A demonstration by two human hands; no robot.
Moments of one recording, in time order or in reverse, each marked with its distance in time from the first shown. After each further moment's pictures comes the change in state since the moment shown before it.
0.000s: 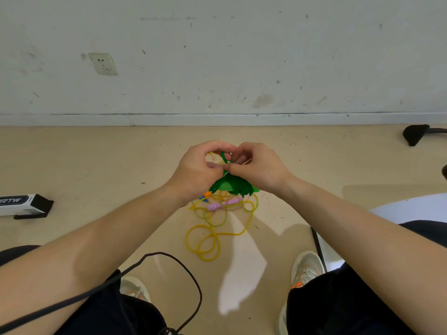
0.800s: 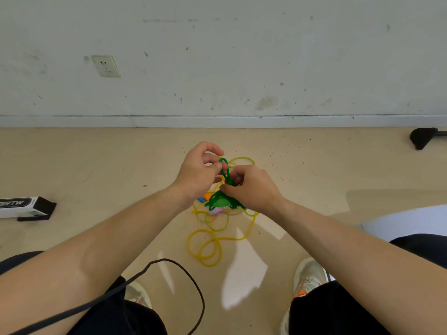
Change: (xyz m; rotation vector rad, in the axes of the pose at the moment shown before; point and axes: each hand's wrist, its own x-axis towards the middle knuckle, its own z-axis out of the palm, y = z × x) left_hand 0.023 -0.016 0.002 -0.120 0.147 -0.205; right_hand 0.005 0.020 0.028 -0.209 -0.033 0.068
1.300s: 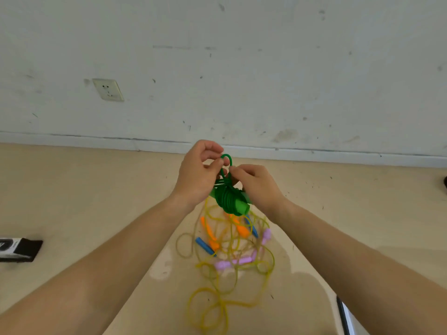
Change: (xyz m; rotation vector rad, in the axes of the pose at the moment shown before) left_hand 0.178 0.026 -0.042 0.069 0.185 0.108; right_hand 0.182 -0.050 -0.027 0.415 -0.025 -0.016
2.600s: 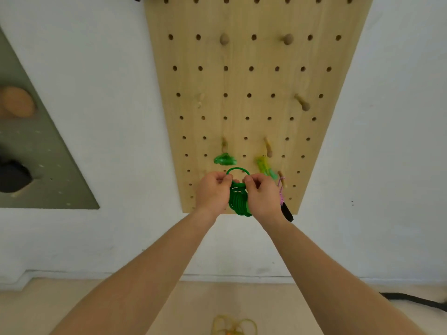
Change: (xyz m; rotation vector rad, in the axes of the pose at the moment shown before) left_hand 0.117 0.726 -0.194 -0.084 0.021 0.023; right_hand -0.029 -0.717 -0.266 -0.025 0.492 -0.214
